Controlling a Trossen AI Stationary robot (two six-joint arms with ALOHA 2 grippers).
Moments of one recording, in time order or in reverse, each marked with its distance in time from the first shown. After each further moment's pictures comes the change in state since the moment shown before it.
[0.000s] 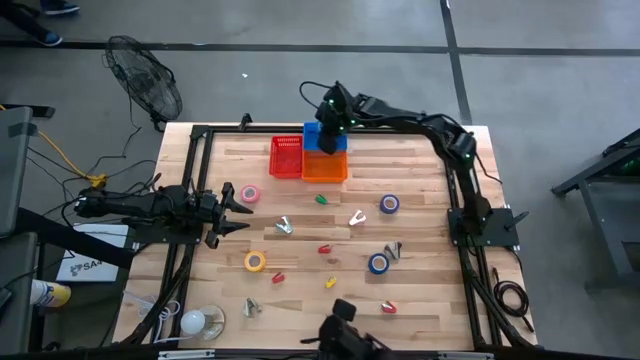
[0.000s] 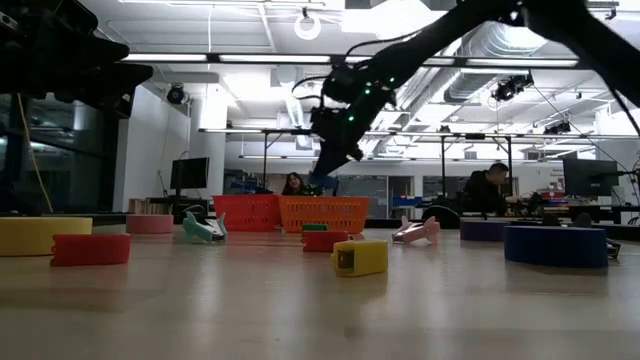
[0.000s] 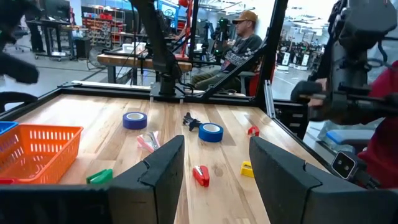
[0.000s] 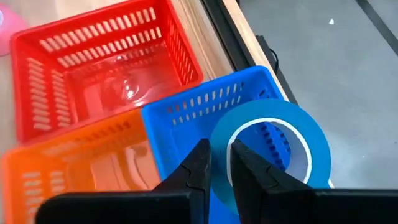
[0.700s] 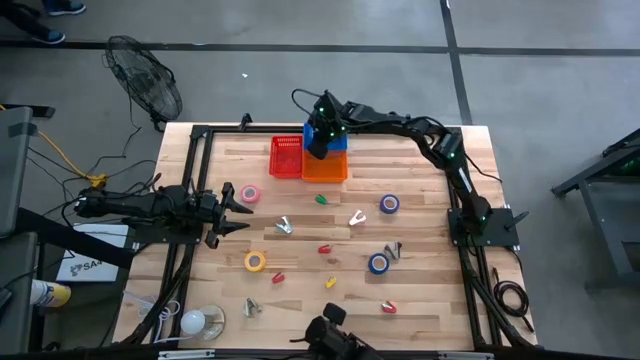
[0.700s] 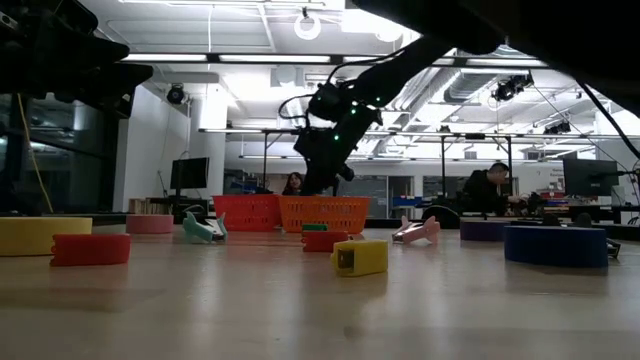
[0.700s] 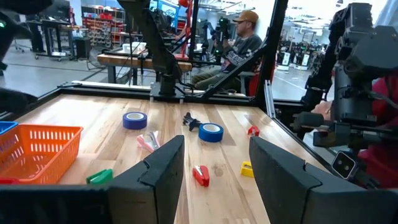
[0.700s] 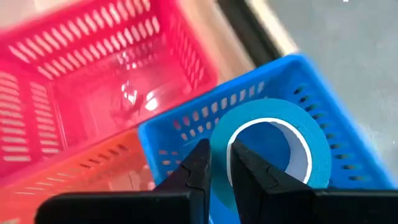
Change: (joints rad) left arm 0.000 0.000 0.000 0.000 0.000 0.000; right arm 0.036 0.121 0.056 0.034 -0.001 0.106
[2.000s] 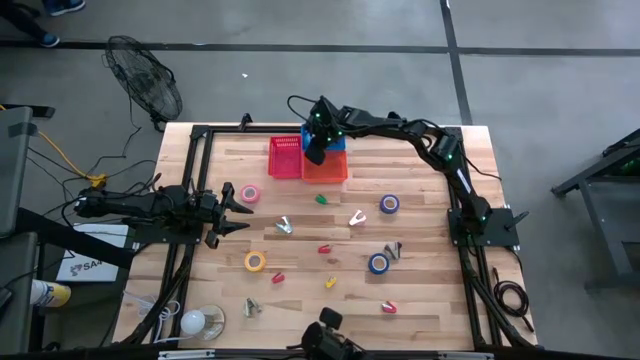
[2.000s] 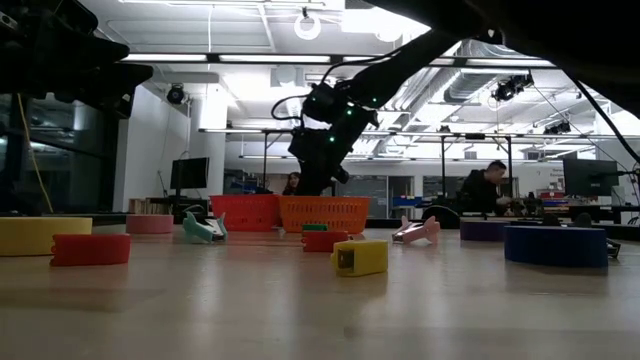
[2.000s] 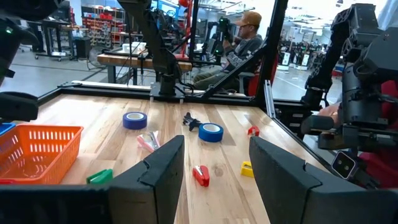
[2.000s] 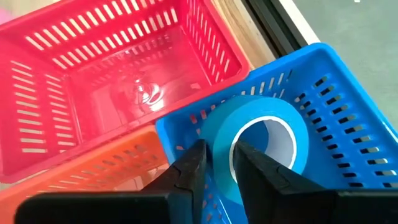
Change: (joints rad) left arm 0.000 0.000 0.000 0.000 0.000 0.000; right arm 0.027 0.007 -0.001 0.009 0.004 0.001
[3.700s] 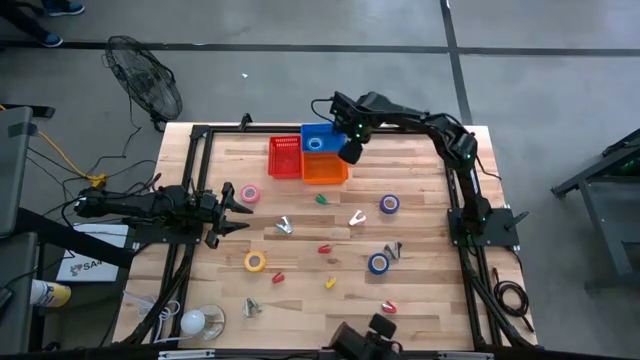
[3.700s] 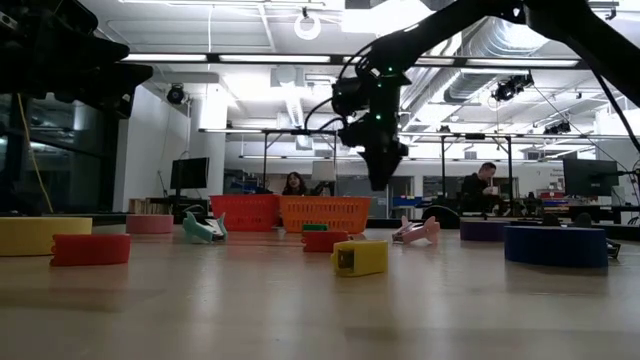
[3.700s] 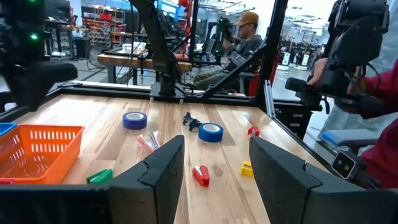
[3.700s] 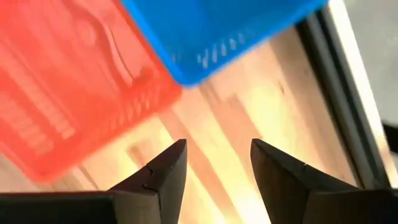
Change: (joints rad) left arm 0.000 0.000 0.000 0.000 0.000 0.000; right arm -0.058 -0.155 0.000 -0.686 0.216 -0.011
